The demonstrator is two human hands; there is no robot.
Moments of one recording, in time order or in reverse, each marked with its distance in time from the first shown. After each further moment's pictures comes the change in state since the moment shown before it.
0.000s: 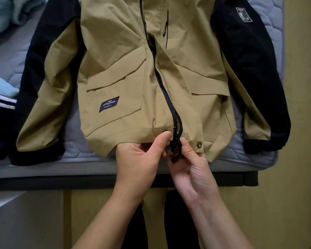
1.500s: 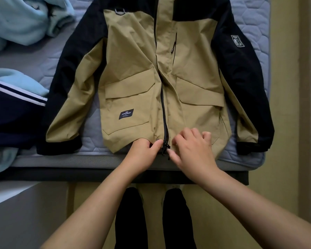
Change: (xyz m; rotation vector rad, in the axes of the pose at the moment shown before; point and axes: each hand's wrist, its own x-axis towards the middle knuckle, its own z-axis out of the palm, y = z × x) left_hand 0.018 -0.031 -0.044 0.627 -0.394 -0.334; right_hand -0.005 -0.018 0.006 -2.691 -0.199 -0.561
